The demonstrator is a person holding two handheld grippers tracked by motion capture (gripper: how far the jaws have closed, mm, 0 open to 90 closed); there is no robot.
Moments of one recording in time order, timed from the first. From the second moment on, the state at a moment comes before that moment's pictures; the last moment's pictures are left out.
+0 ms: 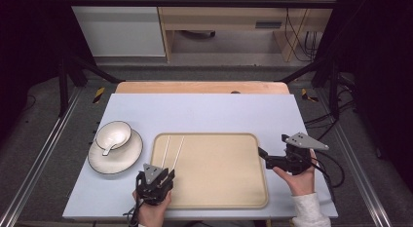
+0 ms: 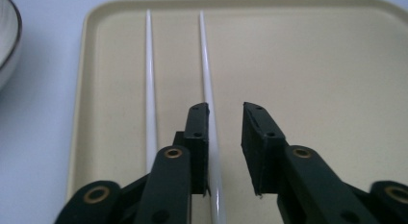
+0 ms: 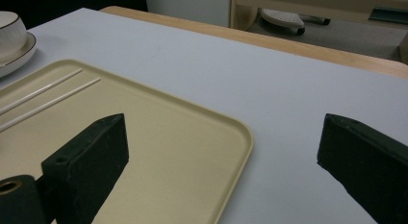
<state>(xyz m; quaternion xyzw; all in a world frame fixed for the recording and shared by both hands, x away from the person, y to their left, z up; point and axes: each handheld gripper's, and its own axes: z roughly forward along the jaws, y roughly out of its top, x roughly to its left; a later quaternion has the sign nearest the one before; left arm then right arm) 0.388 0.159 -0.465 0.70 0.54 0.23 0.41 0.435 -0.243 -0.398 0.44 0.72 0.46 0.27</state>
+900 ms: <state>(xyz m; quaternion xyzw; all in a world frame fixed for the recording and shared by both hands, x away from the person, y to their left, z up) 0.403 0.265 -0.428 0.74 0.44 0.22 0.46 0.431 -0.261 -0.396 0.46 0.70 0.48 0.27</state>
